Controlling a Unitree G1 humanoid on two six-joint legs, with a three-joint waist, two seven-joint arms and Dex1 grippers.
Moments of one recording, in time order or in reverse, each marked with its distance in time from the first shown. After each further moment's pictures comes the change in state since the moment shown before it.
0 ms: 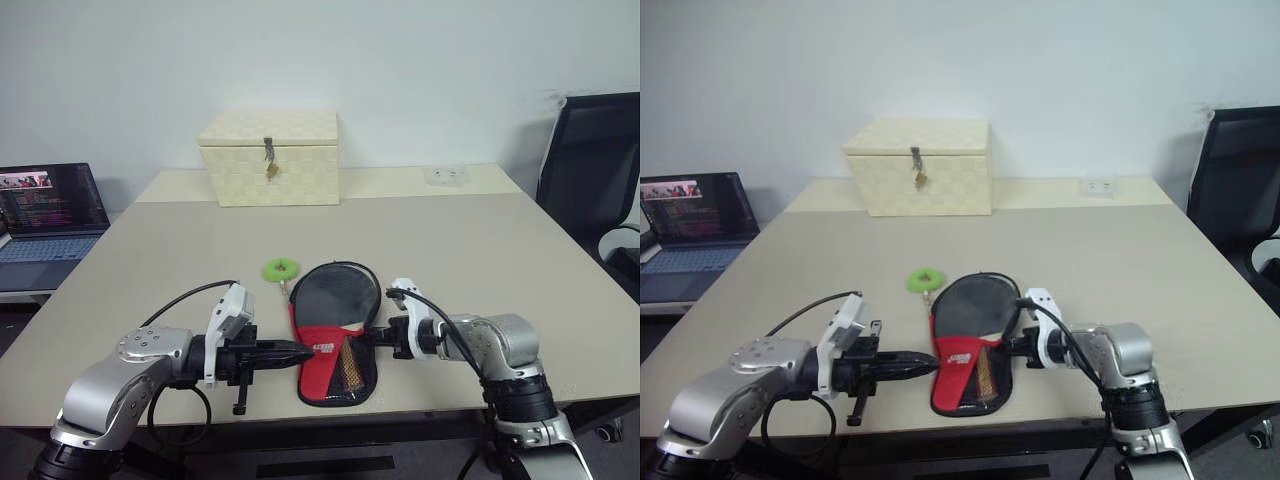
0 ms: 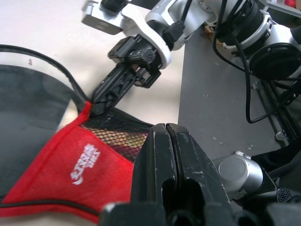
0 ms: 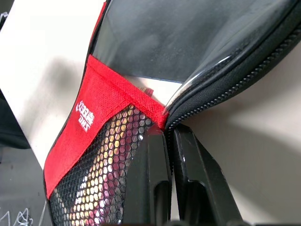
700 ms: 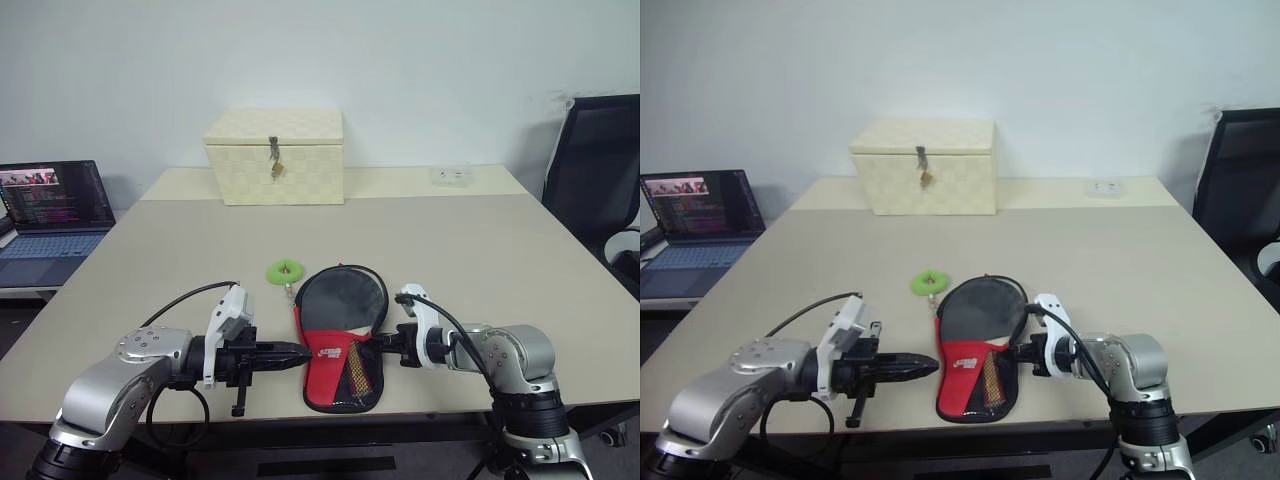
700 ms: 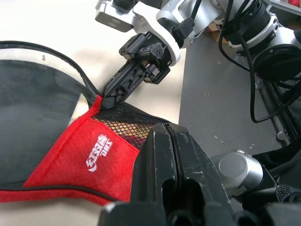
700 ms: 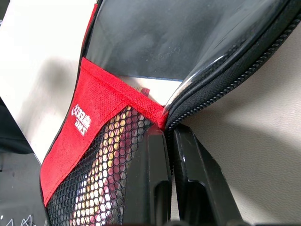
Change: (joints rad) left arm 0.006 0.011 -0.007 0.004 0.002 -0.012 -0.001; right arm 0.048 0.008 -0.039 -0.068 0.043 0.046 -0.071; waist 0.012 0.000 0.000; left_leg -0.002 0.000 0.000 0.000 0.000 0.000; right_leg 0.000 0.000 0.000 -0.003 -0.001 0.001
